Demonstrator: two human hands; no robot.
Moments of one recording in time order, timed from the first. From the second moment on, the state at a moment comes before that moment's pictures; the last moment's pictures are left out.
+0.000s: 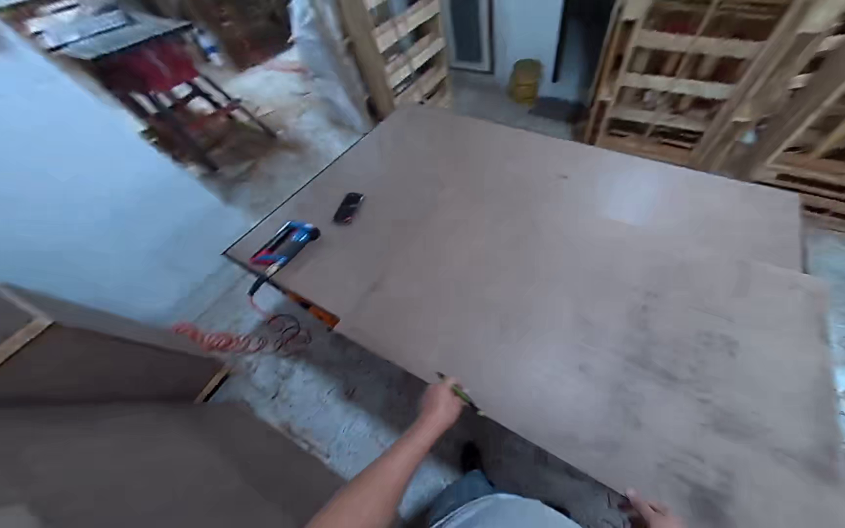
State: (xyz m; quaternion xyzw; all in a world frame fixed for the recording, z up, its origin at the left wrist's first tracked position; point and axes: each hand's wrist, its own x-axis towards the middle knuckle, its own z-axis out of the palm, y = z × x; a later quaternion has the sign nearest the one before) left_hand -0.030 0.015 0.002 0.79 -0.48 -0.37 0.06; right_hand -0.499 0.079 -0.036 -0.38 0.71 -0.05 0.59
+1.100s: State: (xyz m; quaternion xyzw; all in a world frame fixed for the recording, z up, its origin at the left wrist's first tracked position) left_hand 0.265 -0.007 -0.013 0.81 -0.32 -0.45 0.20; right_hand -0.149 -0.049 -0.043 -0.65 0.48 -0.01 0.60
